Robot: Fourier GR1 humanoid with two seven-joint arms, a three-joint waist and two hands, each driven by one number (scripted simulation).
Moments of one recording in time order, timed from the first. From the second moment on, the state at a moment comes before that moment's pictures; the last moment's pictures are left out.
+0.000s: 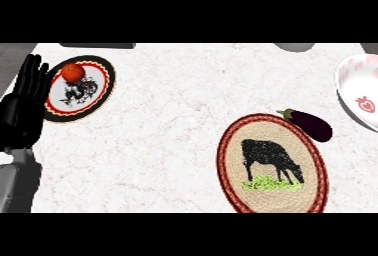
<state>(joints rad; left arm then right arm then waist) -0.27 0.30 0.19 -1.48 0.15 0.02 -0.03 -0.39 -1.36 -0.65 -0.43 0.52 0.44 -0.84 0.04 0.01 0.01</state>
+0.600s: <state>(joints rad) -0.30 0.30 0.18 -1.47 0.14 0.02 -0.02 -0.60 -1.28 -0.44 -0.49 0.53 0.51 -0.72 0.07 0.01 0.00</state>
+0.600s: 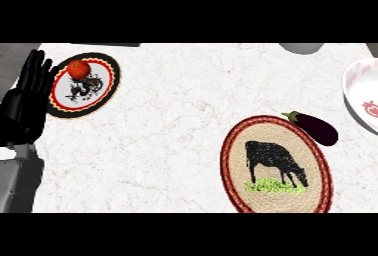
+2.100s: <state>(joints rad) -0.30 0.30 0.20 -1.49 0.14 0.02 0.00 -0.86 -0.85 -0.40 -0.17 0.52 0.34 -0.58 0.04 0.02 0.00</state>
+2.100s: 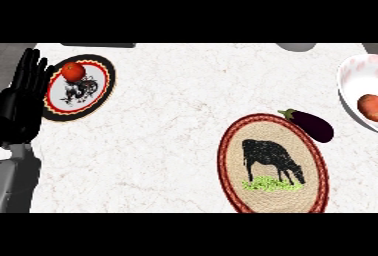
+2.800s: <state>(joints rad) -0.29 0.30 0.21 -1.49 0.15 0.01 -0.01 -0.78 -1.06 -0.65 -0.09 0.29 0.35 -0.56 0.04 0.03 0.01</state>
